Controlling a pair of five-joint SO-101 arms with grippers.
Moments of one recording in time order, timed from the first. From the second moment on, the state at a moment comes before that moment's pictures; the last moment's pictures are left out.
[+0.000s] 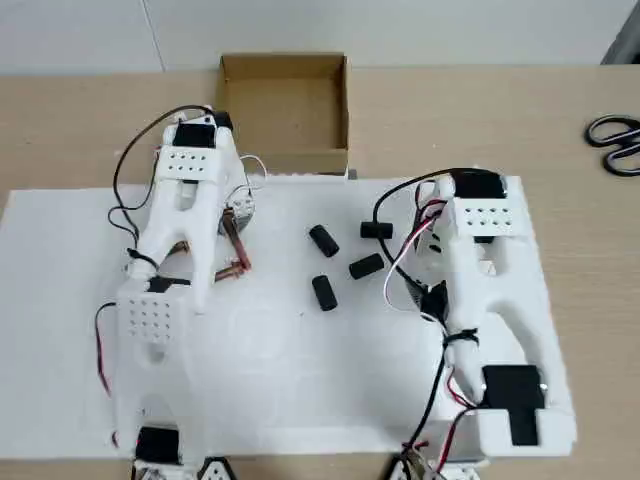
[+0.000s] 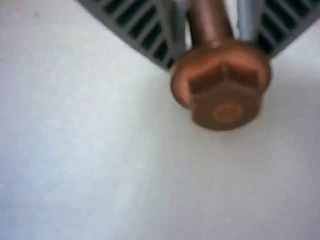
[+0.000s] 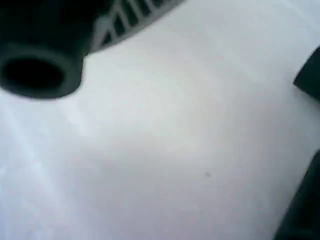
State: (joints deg) left arm 0.4 49.4 -43.3 96.7 27.8; right arm -3.9 -1.3 12.4 97.1 -31.0
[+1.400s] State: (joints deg) left arm 11.3 -0.7 -29.4 99.4 12.5; right arm -5.6 -42.5 9.5 98.2 -17.0
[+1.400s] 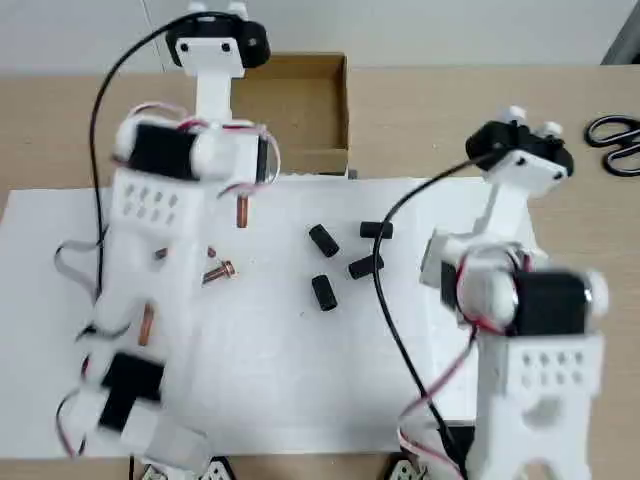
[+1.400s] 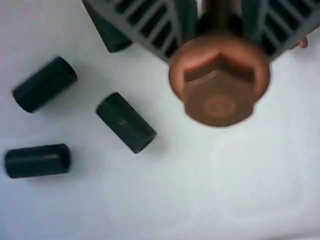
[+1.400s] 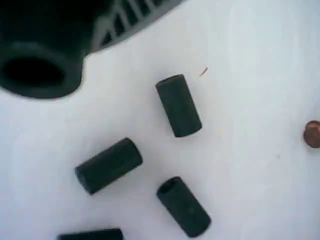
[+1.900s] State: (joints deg) left arm 13.9 -49.5 3.0 99.4 6.5; right arm -16.2 -67.3 17.3 98.6 -6.6
